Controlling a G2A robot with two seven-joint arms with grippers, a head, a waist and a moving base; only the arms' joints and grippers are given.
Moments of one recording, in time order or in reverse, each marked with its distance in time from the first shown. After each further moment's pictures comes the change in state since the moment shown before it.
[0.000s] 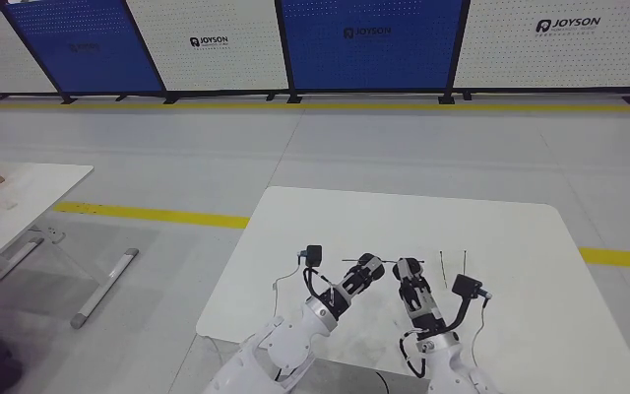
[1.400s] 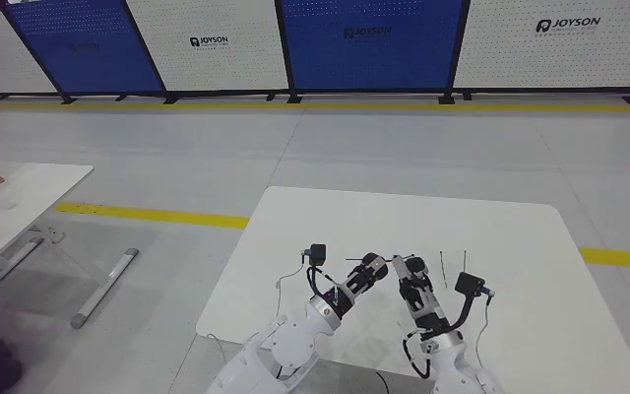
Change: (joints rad) left arm -0.018 -0.007 0.016 0.007 0.013 0.015 0.004; right arm -0.018 0.003 0.028 -0.039 -0.002 -0.013 0.046
